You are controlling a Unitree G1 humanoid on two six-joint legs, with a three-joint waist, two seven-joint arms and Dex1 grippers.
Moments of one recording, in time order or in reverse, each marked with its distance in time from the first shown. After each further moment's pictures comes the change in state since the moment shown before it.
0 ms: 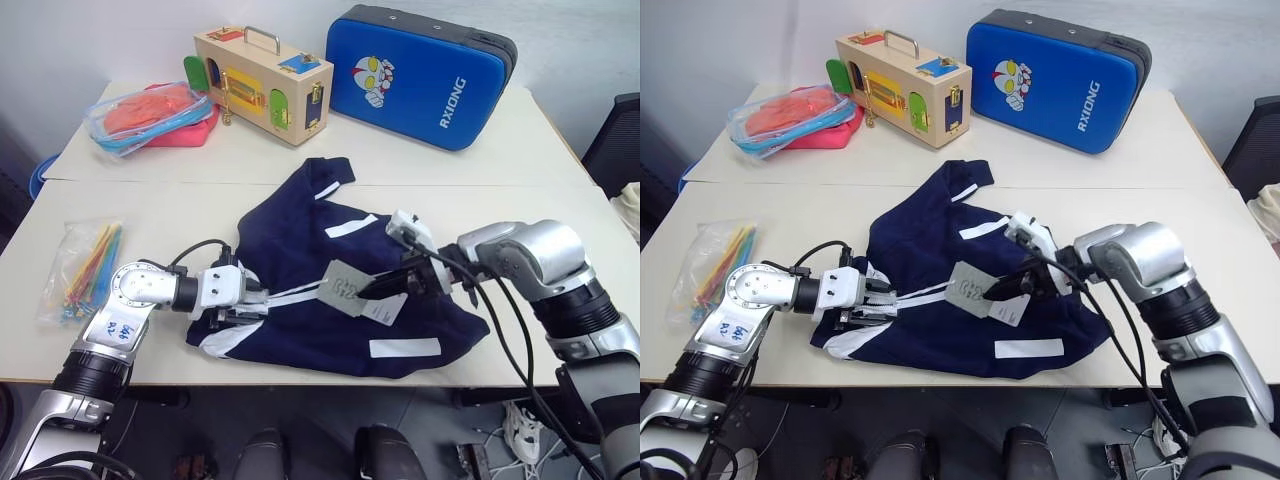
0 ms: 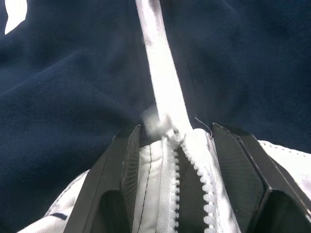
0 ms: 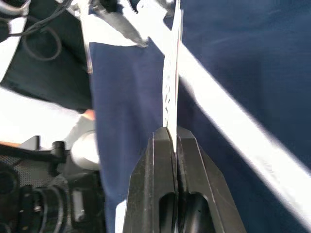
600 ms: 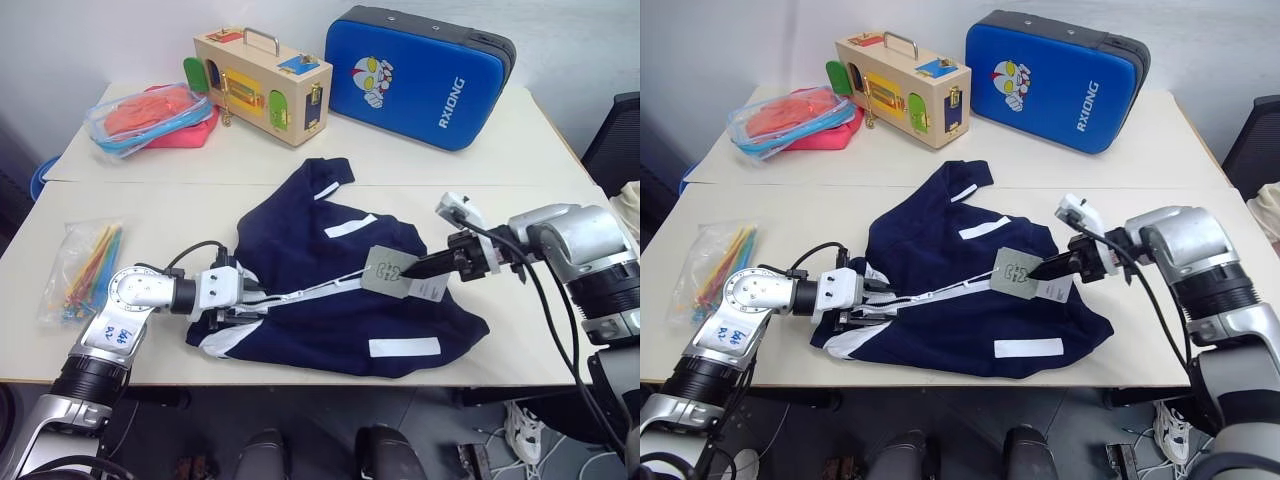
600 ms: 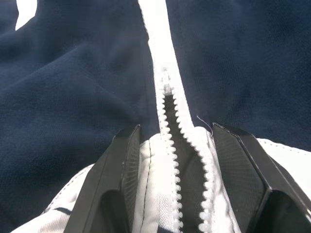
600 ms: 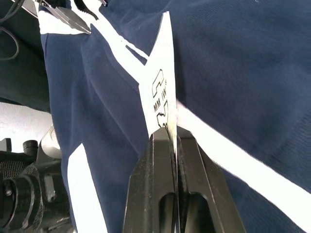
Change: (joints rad) left arm 0.025 0.000 0.012 -0.001 -0.002 -0.010 0.030; right arm -0.061 -0.138 0.013 0.279 -0.161 -0.177 0.219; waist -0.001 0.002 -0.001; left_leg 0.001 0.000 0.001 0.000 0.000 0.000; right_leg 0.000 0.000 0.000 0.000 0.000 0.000
